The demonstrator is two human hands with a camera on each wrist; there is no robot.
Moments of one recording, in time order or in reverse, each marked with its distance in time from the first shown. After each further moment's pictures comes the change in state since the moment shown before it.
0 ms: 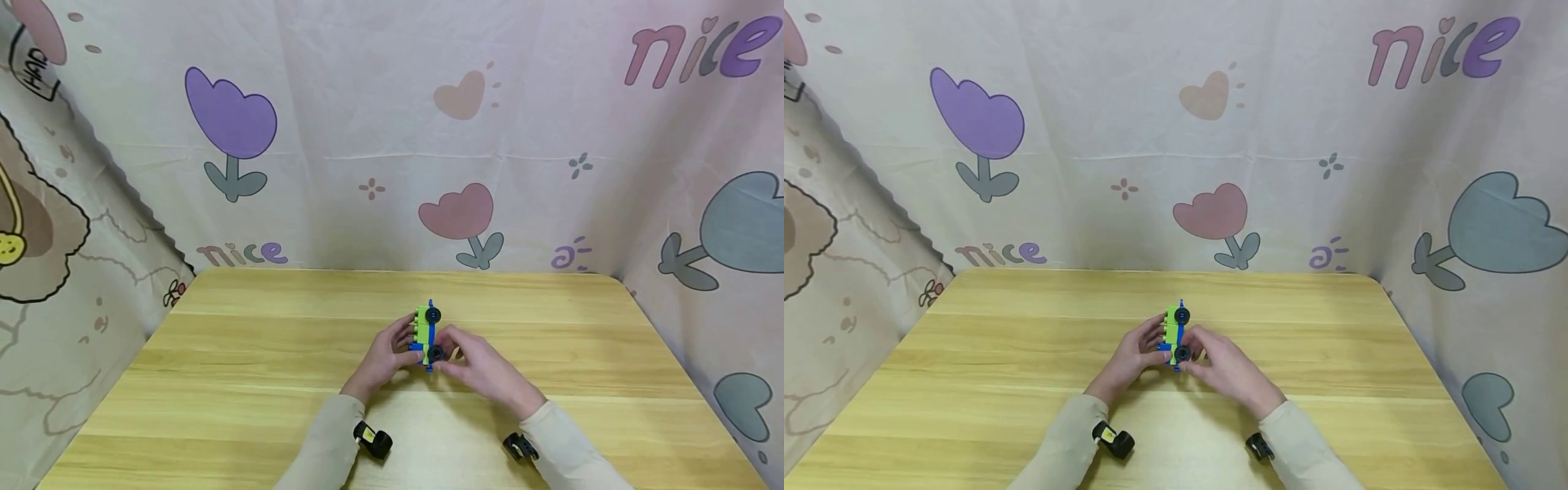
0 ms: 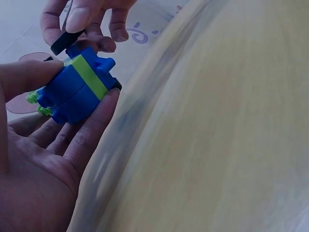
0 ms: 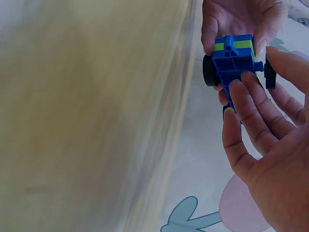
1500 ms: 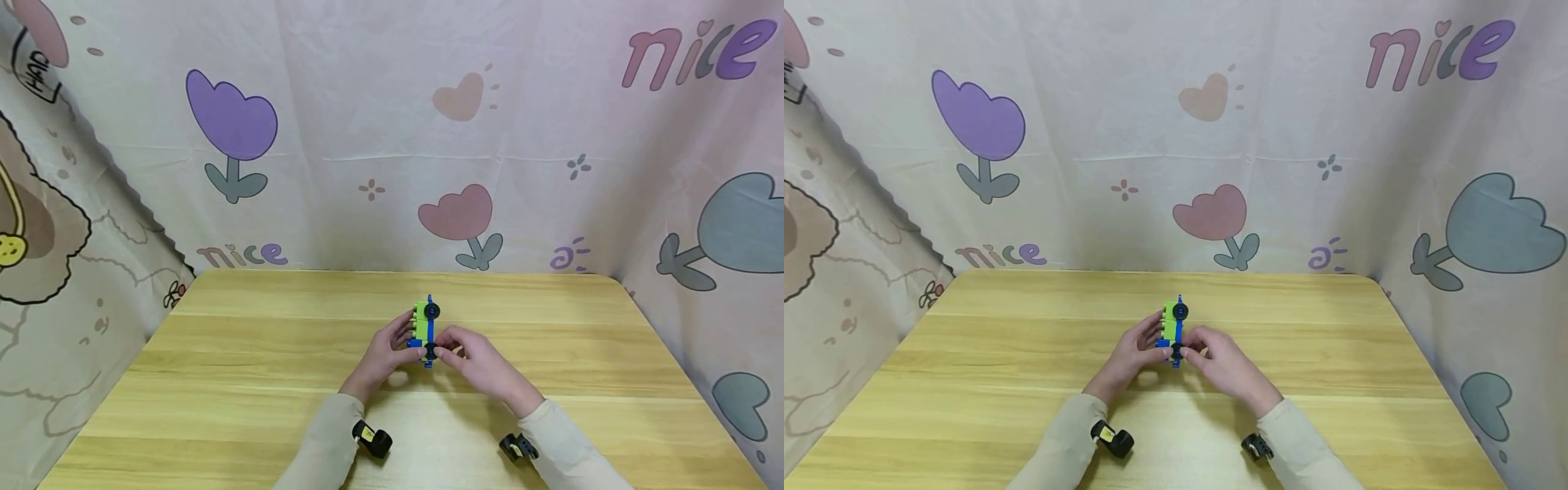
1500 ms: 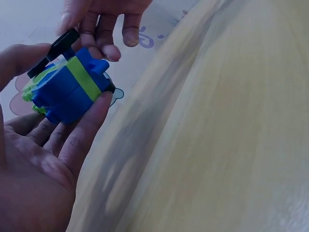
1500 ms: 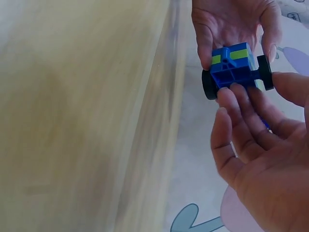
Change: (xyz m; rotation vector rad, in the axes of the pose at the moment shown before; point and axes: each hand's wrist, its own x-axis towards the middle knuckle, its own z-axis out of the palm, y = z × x) left_hand 0.000 0.005 -0.001 -0.064 0.007 0.016; right_hand 0.003 -0.004 0.001 0.100 0.031 0.040
